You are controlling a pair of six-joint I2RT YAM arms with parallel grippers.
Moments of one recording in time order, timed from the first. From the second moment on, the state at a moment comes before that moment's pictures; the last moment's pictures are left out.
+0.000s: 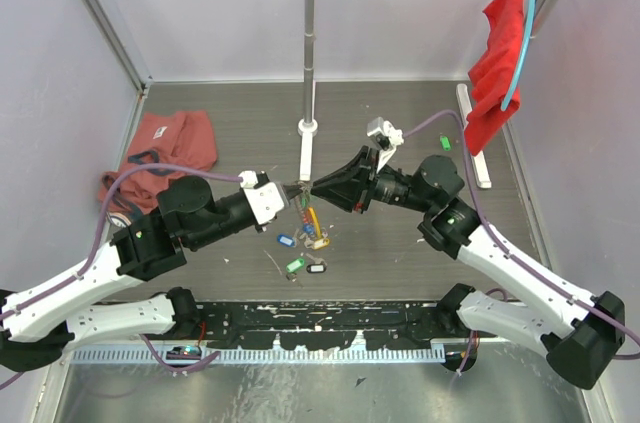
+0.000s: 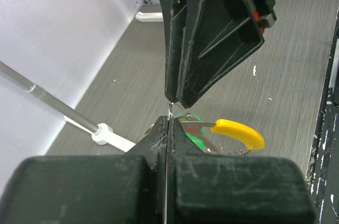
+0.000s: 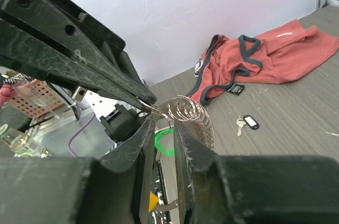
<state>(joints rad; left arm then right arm) -1.13 0.84 1.04 -0.29 -0.05 0.39 0.72 0.96 0.80 0.34 -0.60 0.49</state>
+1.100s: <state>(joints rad) -1.13 0.83 1.12 -0.14 0.31 0.03 0.72 0.89 1.26 -0.19 -0.93 0.00</state>
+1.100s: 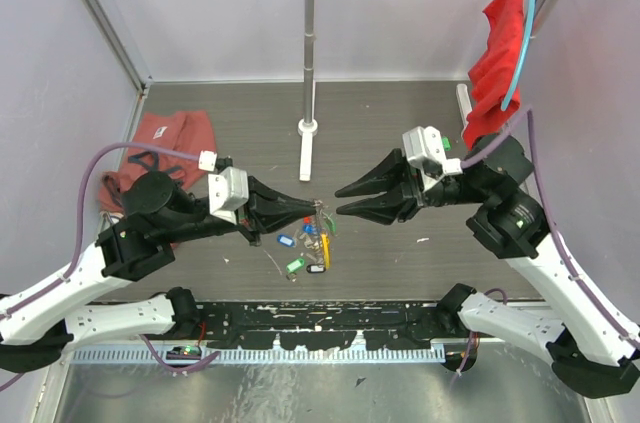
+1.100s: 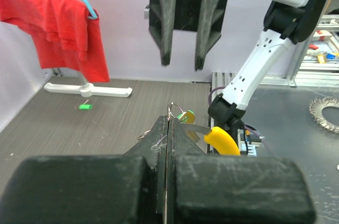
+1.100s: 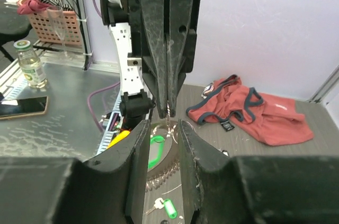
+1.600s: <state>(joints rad) -1.13 0.85 1.12 -0.11 0.35 -0.01 0.72 0.93 1.26 -0.19 -0.97 0.05</state>
